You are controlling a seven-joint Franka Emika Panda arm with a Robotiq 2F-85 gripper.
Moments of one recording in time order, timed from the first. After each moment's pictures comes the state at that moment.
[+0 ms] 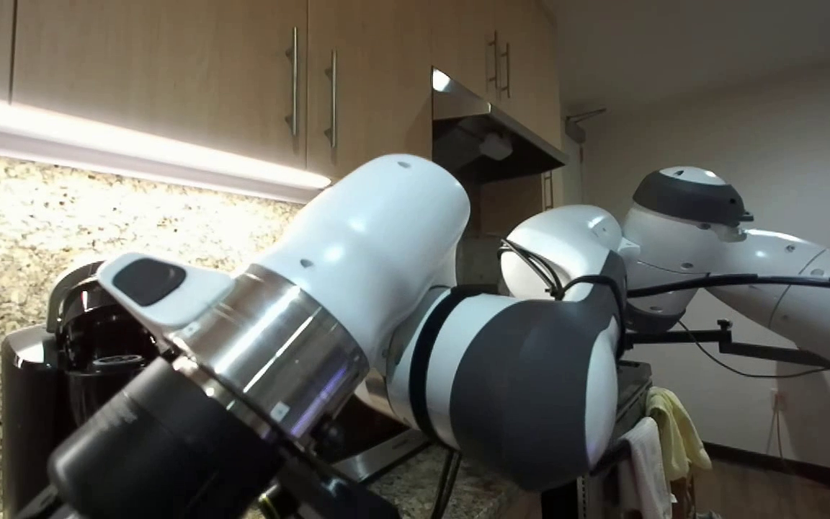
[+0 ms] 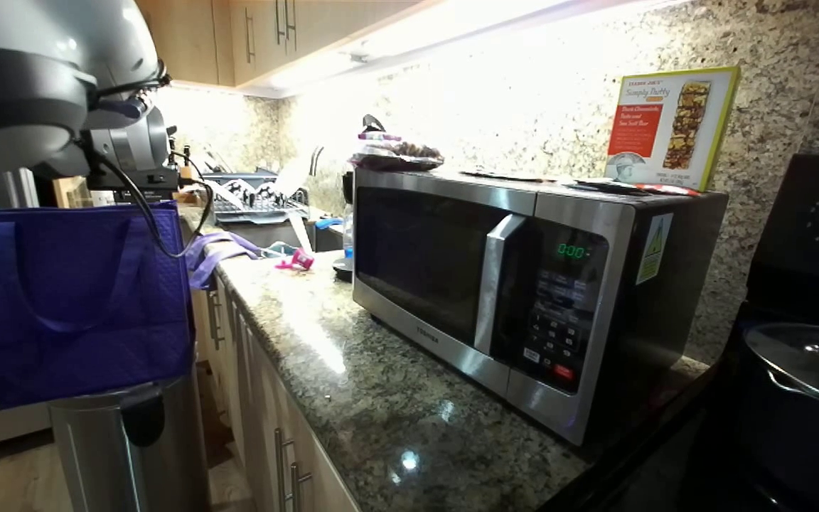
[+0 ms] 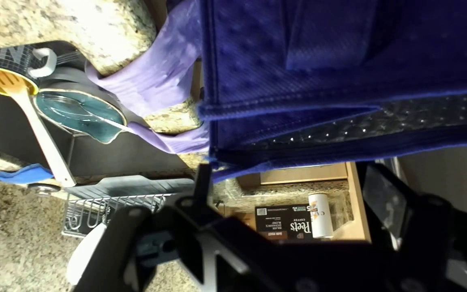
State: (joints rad) arm 2.63 -1.05 -1.71 -1.93 -1.25 2.69 0.21
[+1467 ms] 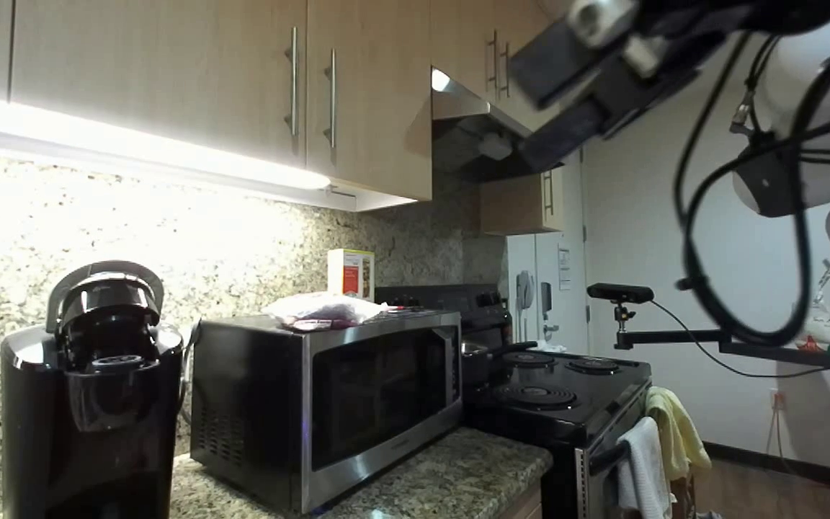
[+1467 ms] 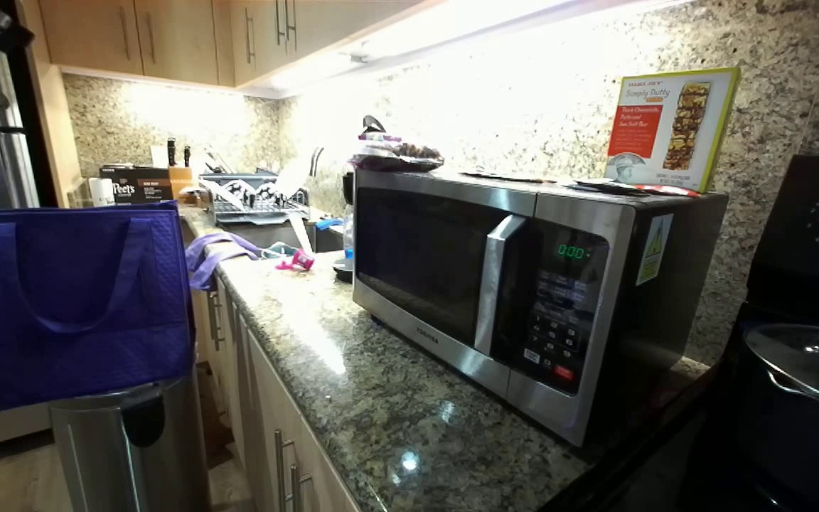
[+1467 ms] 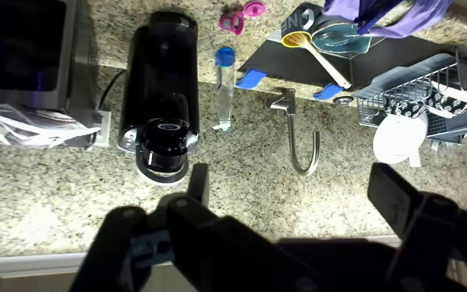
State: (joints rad) arm 1.78 -0.84 -0.46 -2.40 -1.37 1.85 1.49
